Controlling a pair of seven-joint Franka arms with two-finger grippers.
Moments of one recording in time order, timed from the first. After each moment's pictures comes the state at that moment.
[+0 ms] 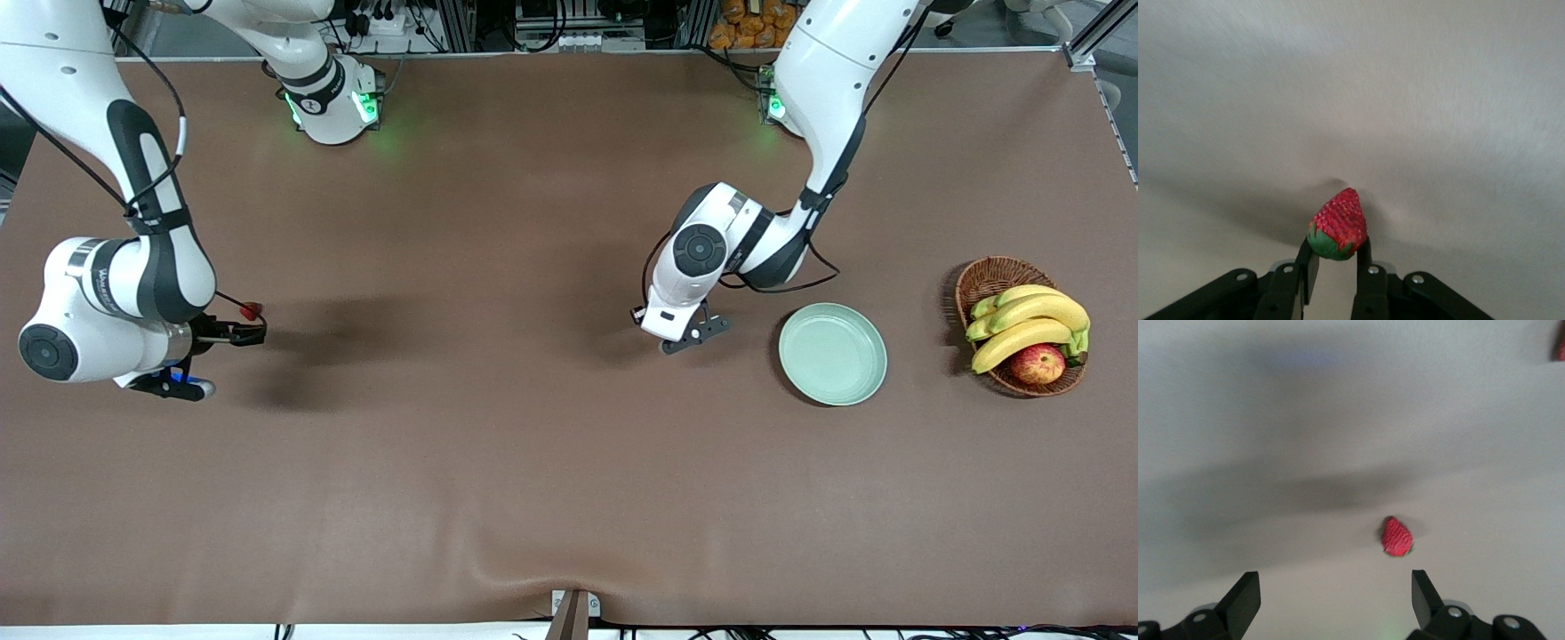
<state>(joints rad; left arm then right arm) -0.46 0.54 -0.15 -1.94 0.01 2.42 -1.02 -0.10 0.48 -0.03 -1.84 0.00 1.89 0.04</state>
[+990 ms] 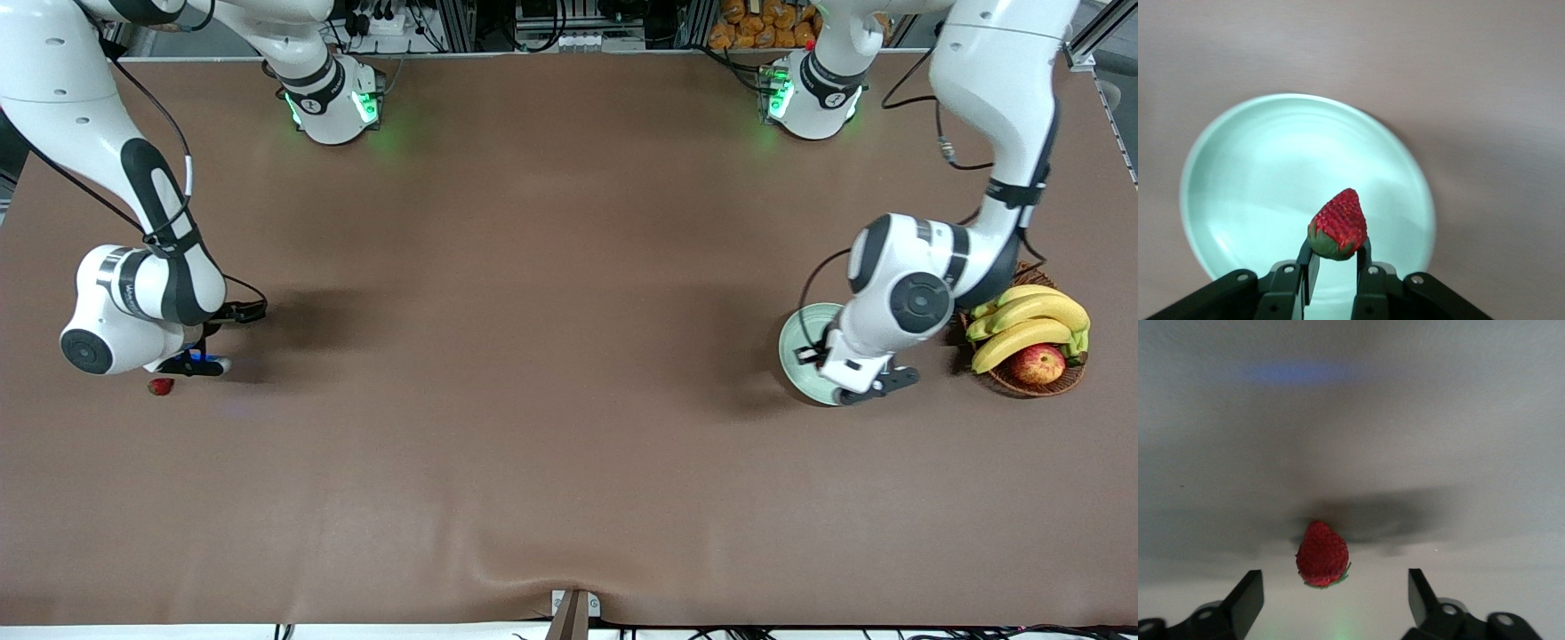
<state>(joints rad) -0.02 0.45 -0.14 -1.96 0.16 2.27 -0.56 -0.14 0.57 -0.07 -1.92 -0.06 1.93 -0.11</state>
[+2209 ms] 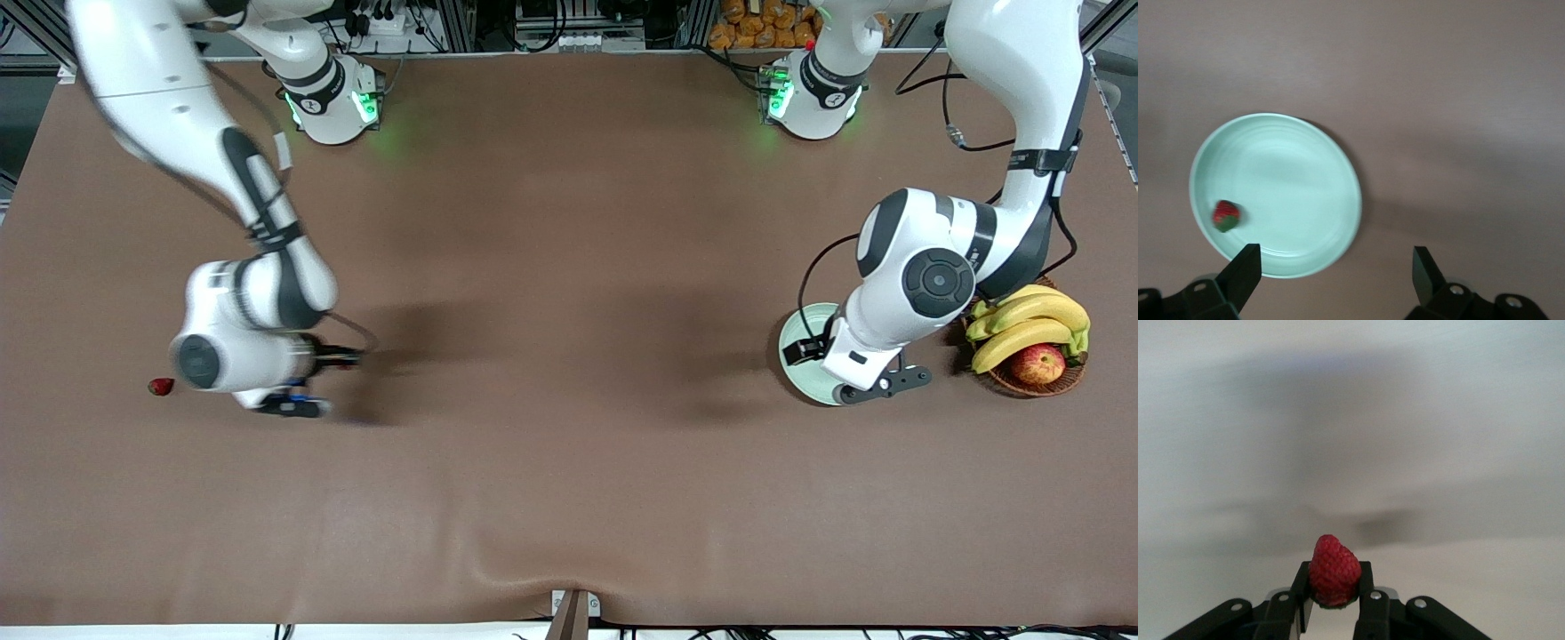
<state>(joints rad) -0.01 0.37 -0.27 -1.81 0.11 2.10 -0.57 0.27 0.59 -0.04 -1.77 0.33 2.08 0.19</state>
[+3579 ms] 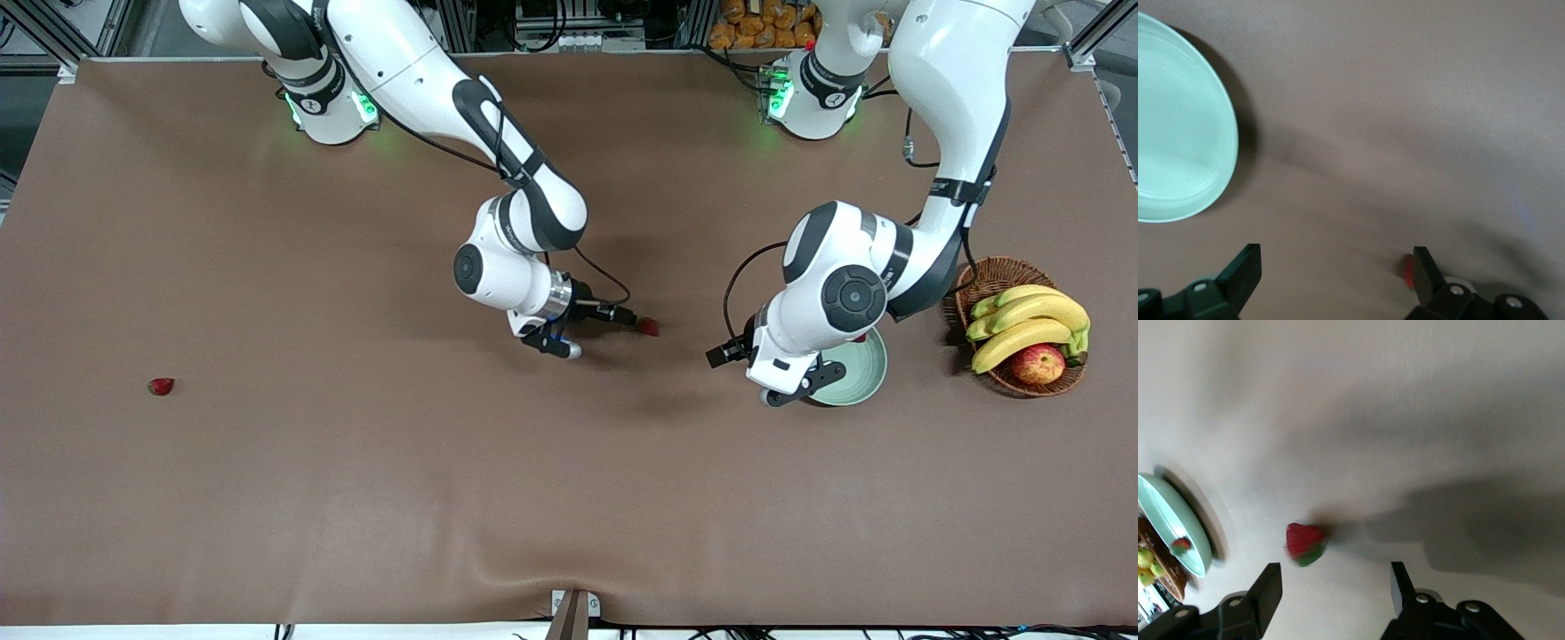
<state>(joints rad) -0.14 0.49 -0.28 -1.74 0.00 2.11 -0.79 0.82 0.82 -0.06 -1.55 1.20 2.54 0.25</state>
